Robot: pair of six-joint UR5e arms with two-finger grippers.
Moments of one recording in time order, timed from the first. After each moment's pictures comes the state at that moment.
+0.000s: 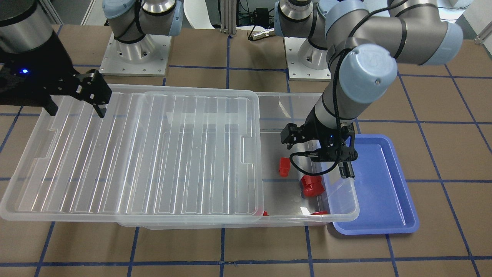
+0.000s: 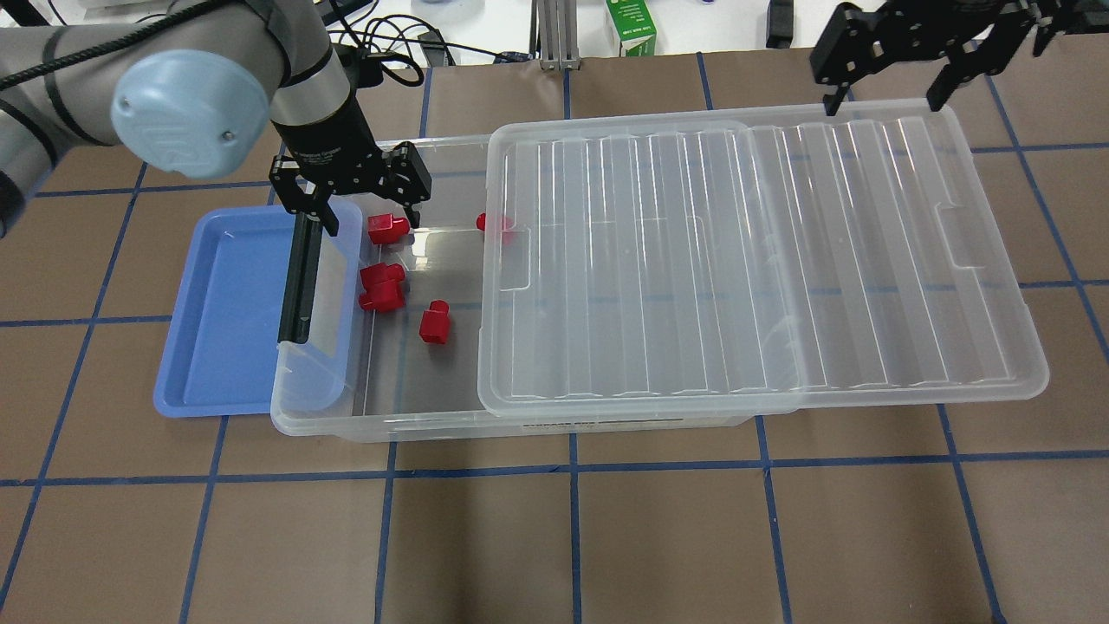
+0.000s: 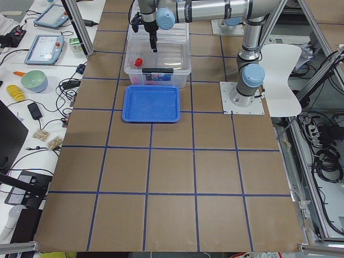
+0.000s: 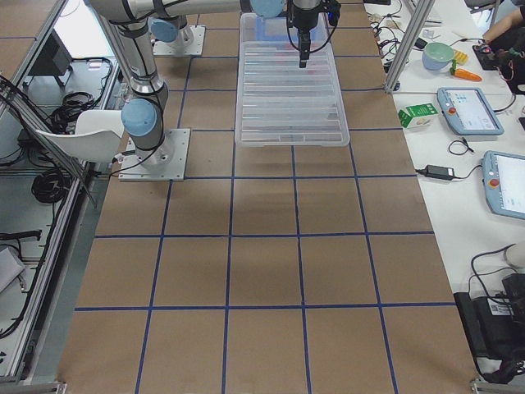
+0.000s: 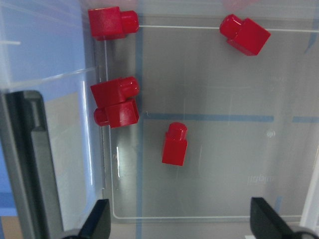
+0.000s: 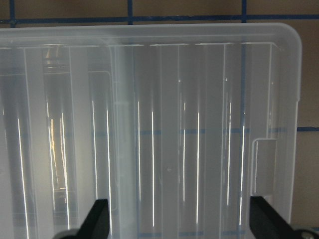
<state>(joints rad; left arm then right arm) -1.61 -1.75 -1.52 -1.55 1.55 -0.07 1.41 -1.46 1.35 -1.52 -1.58 -0.17</state>
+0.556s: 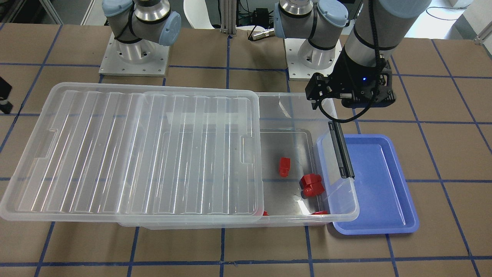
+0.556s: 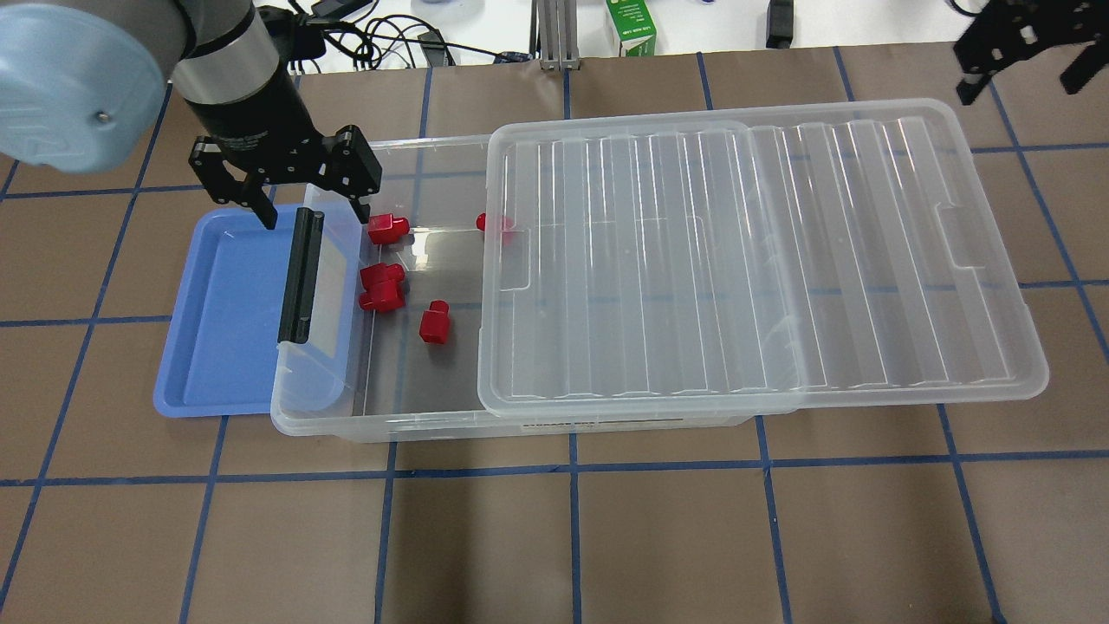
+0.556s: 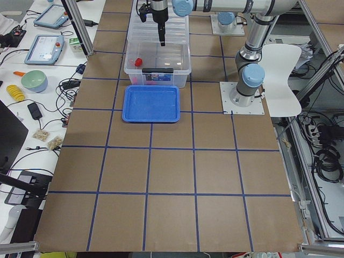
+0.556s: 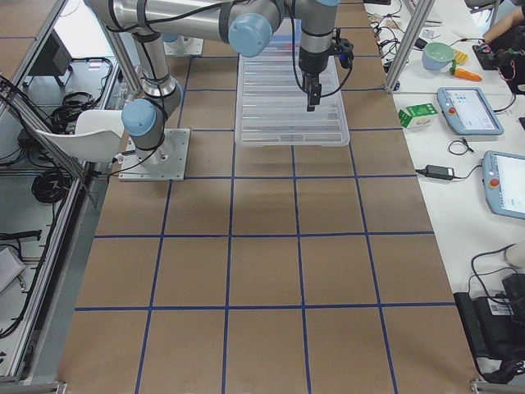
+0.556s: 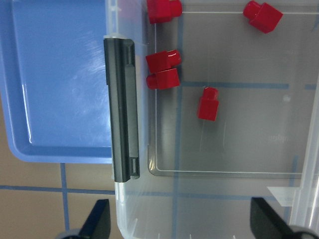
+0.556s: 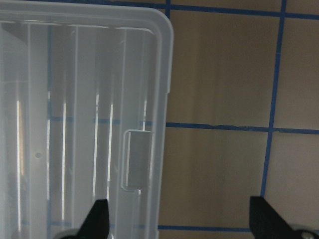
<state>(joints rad) -1.55 -1.60 -1.53 -1.66 1.61 -0.02 1.09 -1.45 1.37 -1.52 -1.57 -0.53</state>
